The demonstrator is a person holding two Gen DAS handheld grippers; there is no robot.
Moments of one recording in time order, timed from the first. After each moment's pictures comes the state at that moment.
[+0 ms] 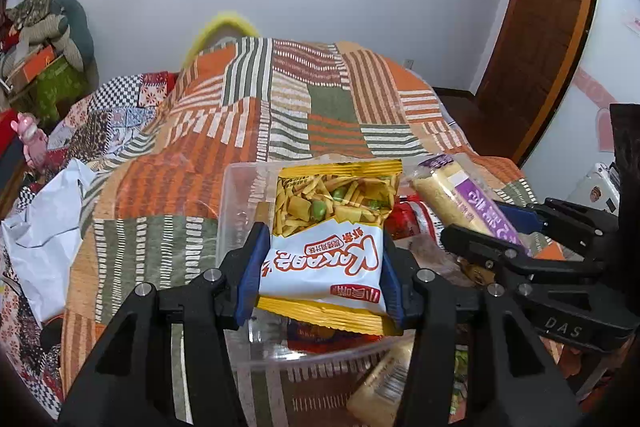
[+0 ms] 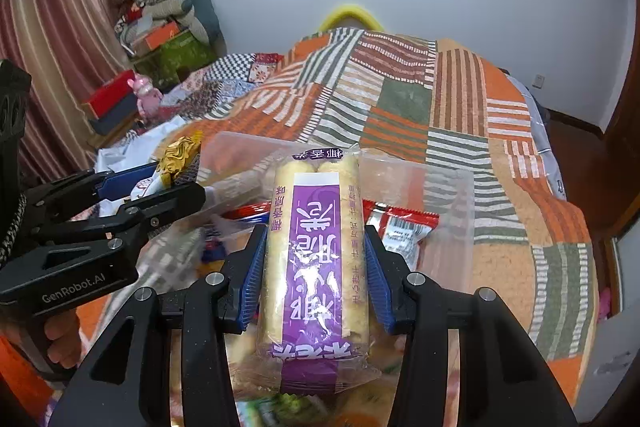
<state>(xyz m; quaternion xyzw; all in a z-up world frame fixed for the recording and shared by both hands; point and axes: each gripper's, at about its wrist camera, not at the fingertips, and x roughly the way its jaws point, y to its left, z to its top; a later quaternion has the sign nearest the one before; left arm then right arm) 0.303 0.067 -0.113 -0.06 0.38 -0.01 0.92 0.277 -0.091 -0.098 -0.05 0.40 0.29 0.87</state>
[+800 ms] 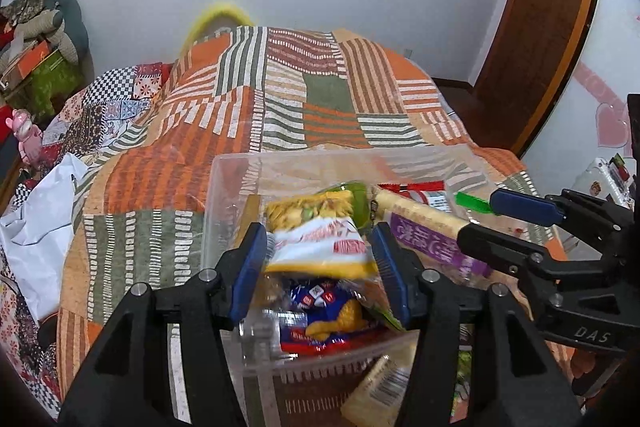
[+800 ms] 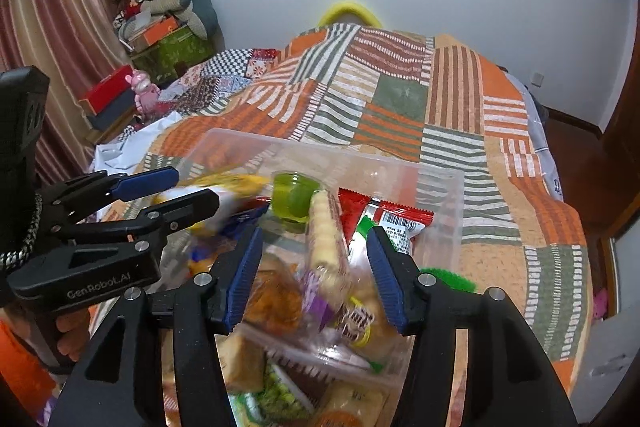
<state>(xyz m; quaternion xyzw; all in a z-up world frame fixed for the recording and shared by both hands) 0.306 0.063 -0.114 -0.06 0.39 -0.01 0.92 0.269 -0.100 -0.084 -0.05 0.39 0.30 0.87</state>
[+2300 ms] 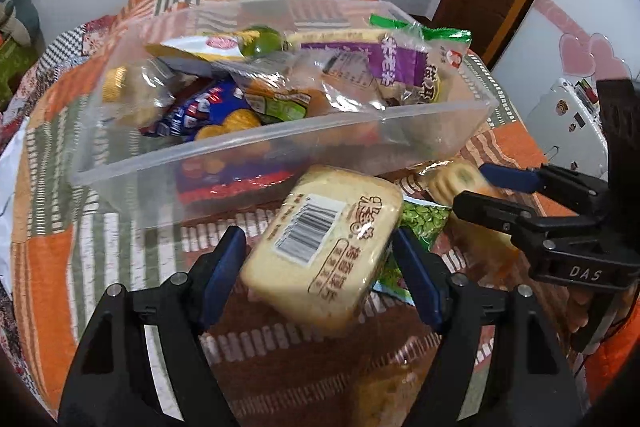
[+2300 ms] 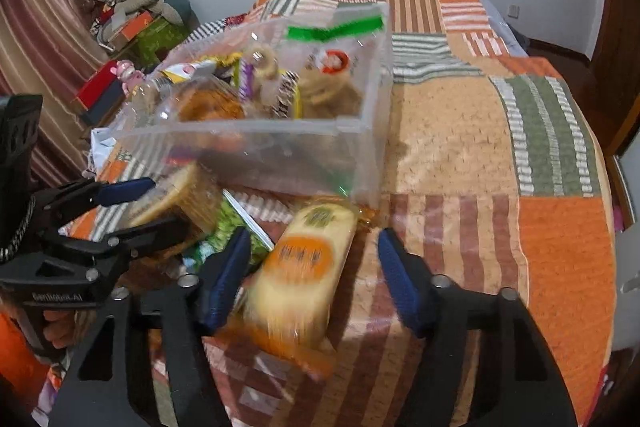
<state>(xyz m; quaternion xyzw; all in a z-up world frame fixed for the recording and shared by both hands) 0.248 0.006 -0.188 -0.05 0.49 -0.10 0.87 0.216 -0.166 -0.160 0.00 0.47 0.26 0.84</state>
